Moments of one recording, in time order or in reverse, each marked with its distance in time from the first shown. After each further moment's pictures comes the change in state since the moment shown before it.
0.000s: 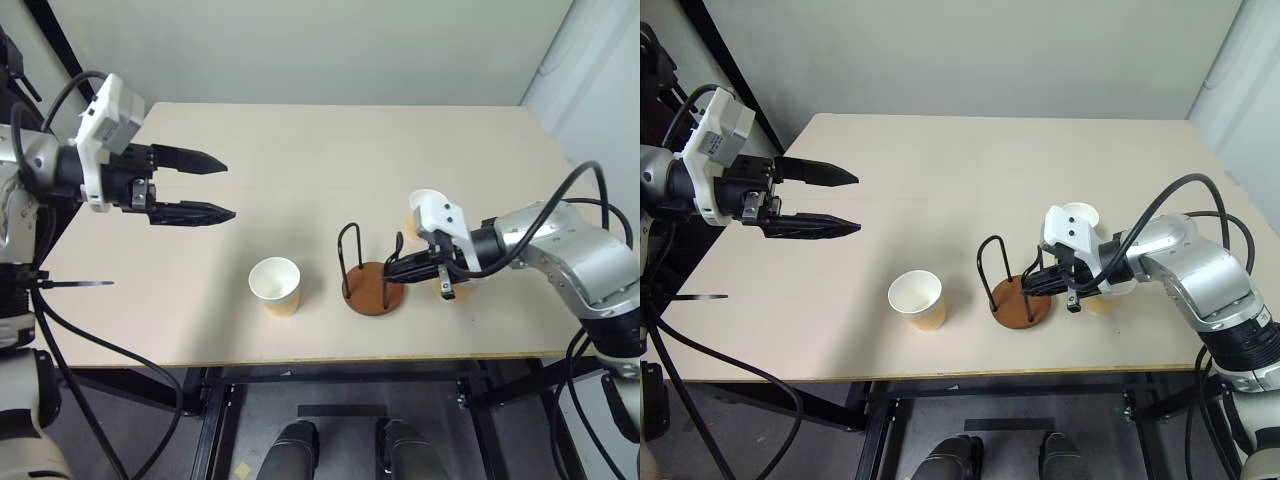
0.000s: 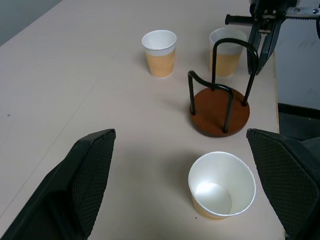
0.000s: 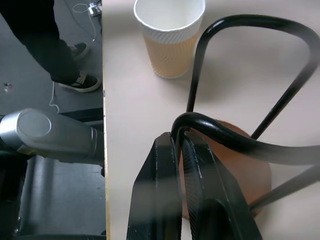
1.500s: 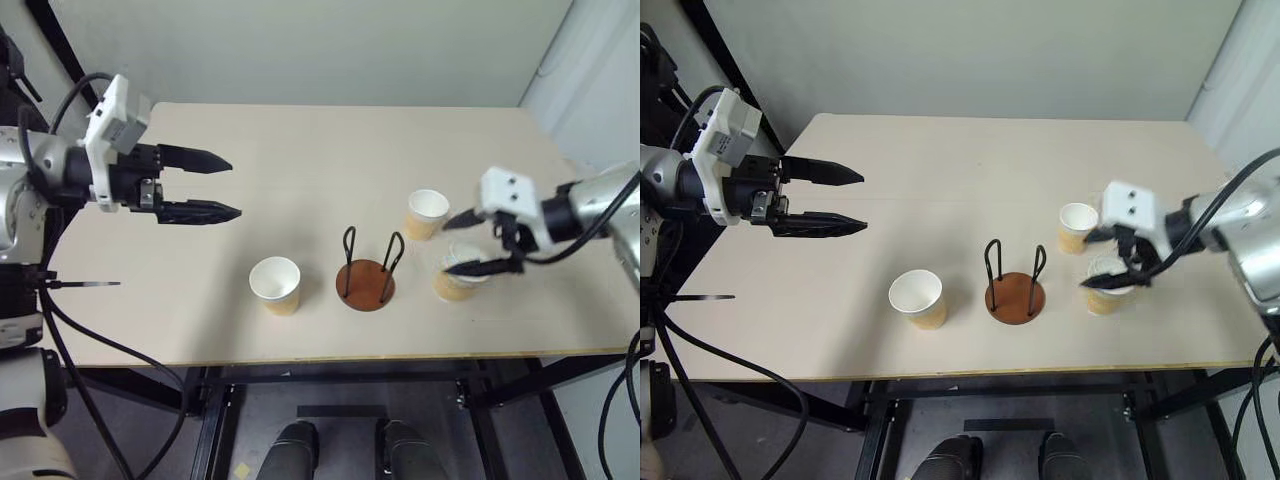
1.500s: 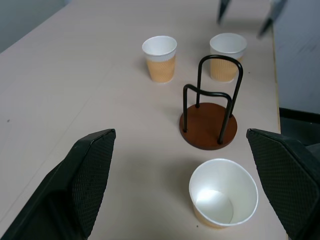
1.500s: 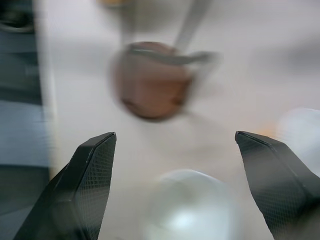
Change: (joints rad) left arm -0.005 -0.028 0.000 0.001 -0.004 -0.004 0.024; right arm -0.073 -0.228 -0.110 0.177 -0.212 -0.218 0.159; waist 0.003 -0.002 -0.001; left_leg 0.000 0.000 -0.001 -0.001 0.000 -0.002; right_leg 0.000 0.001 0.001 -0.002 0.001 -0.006
